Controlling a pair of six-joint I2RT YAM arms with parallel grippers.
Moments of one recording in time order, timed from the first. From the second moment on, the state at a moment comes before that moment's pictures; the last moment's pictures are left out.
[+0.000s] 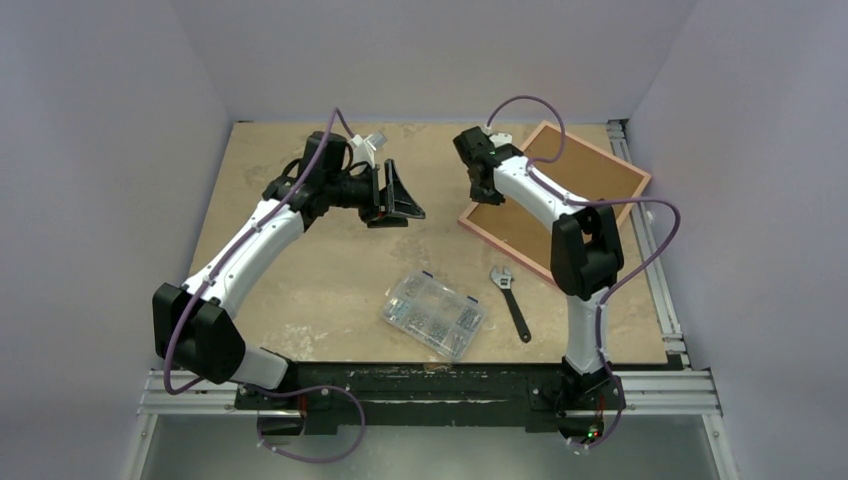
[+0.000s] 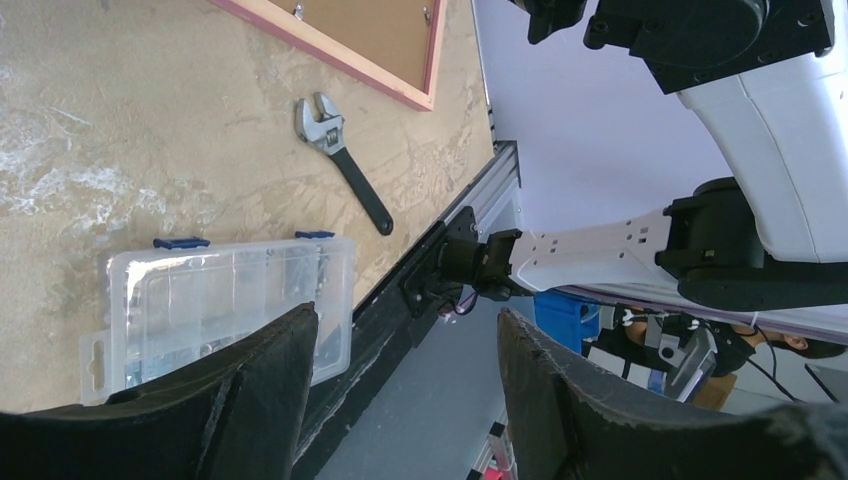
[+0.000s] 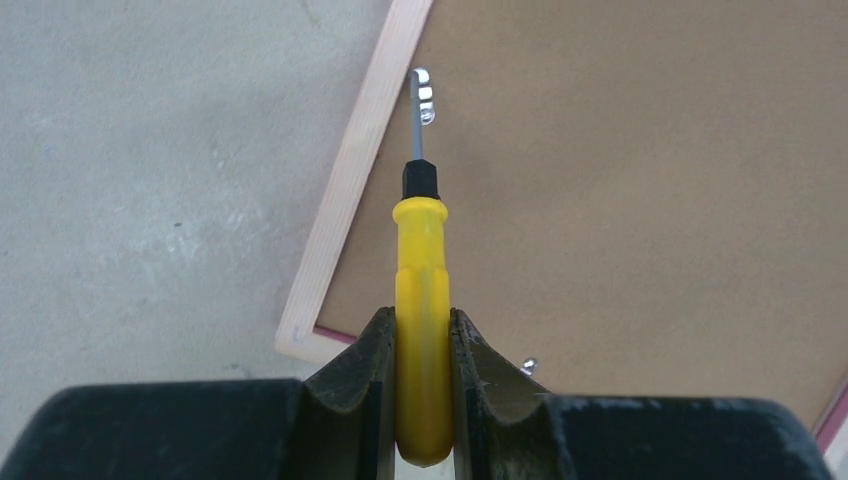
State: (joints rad) left arm -0.39 1.44 1.29 -0.51 0.77 -0.70; right arm 0.47 2.04 1.72 -0.83 0.49 0.63
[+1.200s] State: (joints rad) left arm -0.39 1.49 1.26 -0.48 0.80 -0.72; right arm 0.47 1.95 1.59 -0.75 0.39 0.59
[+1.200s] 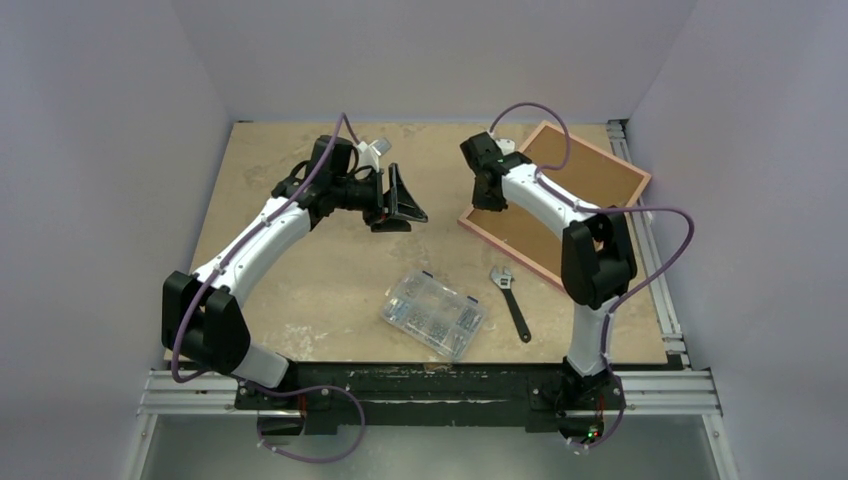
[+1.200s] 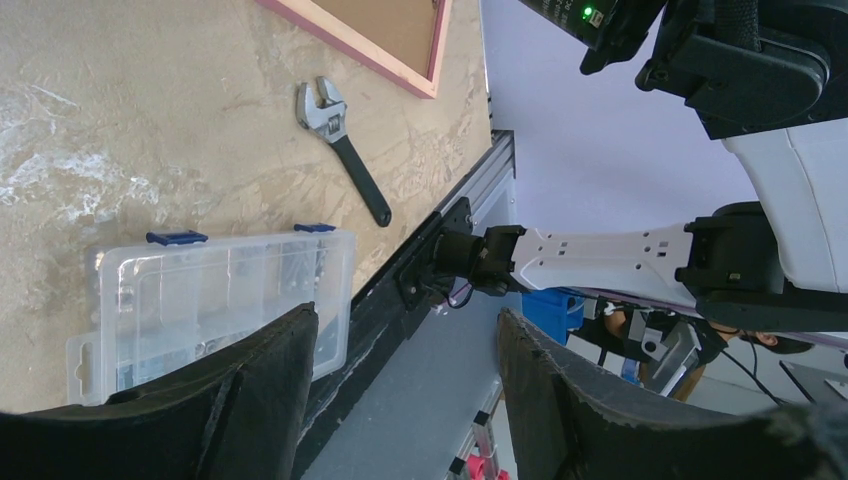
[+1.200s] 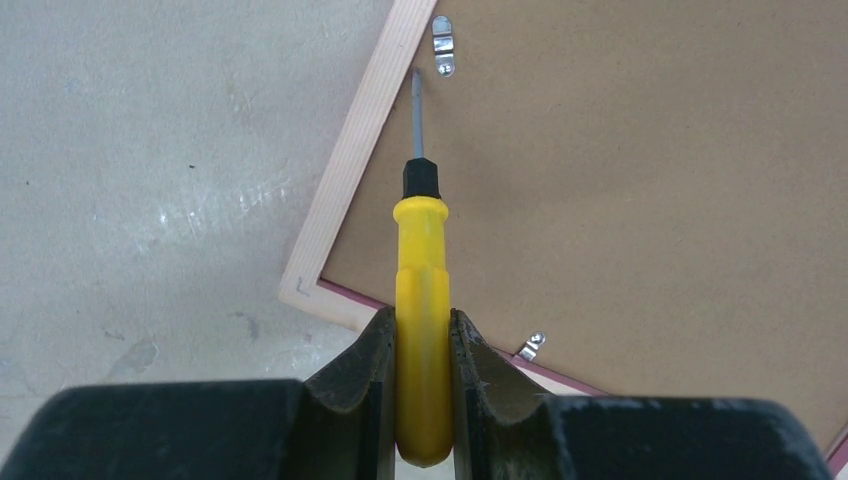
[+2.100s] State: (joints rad) left arm -0.39 1.49 1.26 -0.46 0.82 -0.72; right arm 0.52 2.17 1.88 -0.96 0.60 0.66
